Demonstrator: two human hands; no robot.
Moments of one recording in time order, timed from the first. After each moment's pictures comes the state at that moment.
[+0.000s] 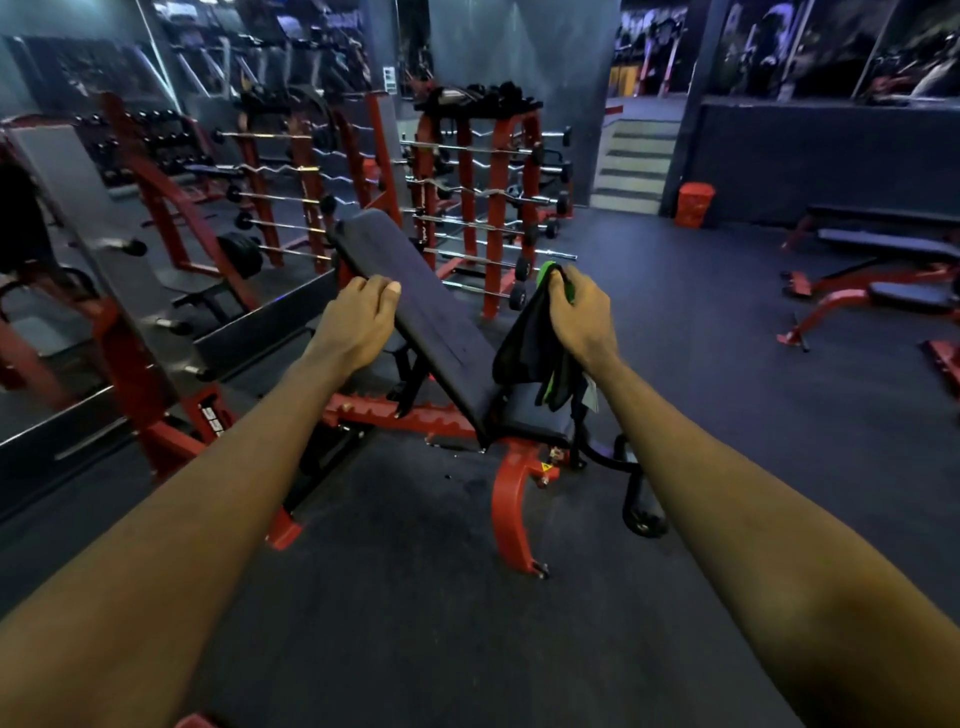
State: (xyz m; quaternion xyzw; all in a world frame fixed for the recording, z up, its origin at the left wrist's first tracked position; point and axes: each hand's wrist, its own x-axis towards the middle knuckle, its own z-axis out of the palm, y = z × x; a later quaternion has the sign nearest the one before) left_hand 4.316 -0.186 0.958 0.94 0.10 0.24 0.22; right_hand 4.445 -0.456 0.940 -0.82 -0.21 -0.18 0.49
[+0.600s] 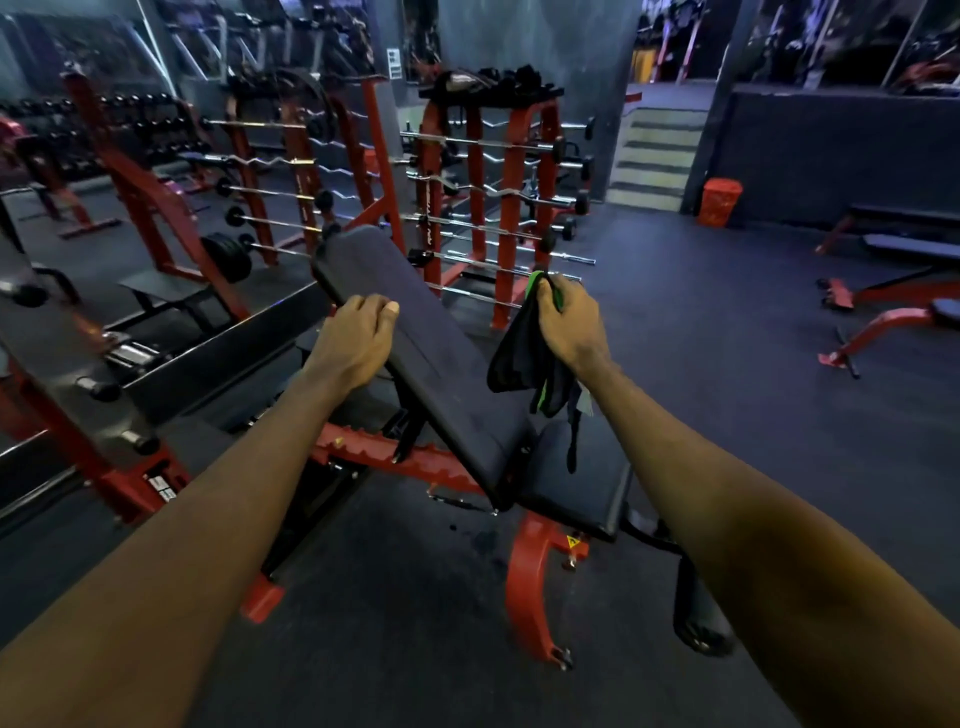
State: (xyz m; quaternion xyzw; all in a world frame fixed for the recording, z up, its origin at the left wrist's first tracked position) left_hand 4.575 -0.051 0.935 0.94 0.12 0.22 0.22; right_hand 4.725 -0.301 0.917 -0.84 -0.23 -0.15 0.47
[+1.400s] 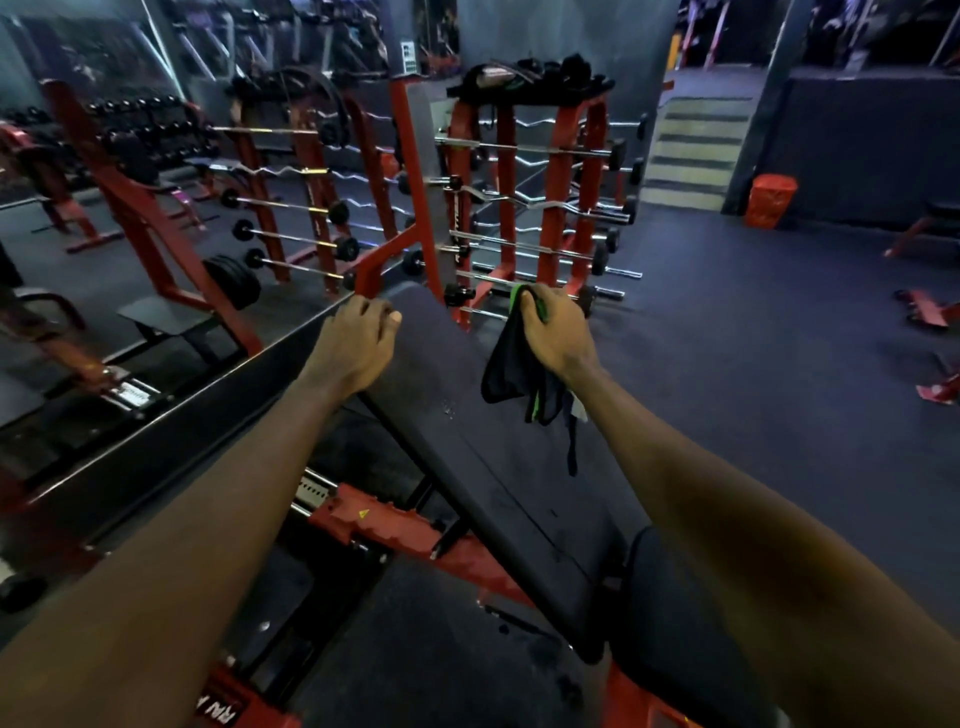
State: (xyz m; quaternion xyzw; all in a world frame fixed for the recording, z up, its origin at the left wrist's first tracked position) left_hand 4.869 0.227 0.930 0.96 0.11 0.21 0.13; right_hand 5.022 -0.006 0.897 -0.84 -0.28 -0.15 0.43
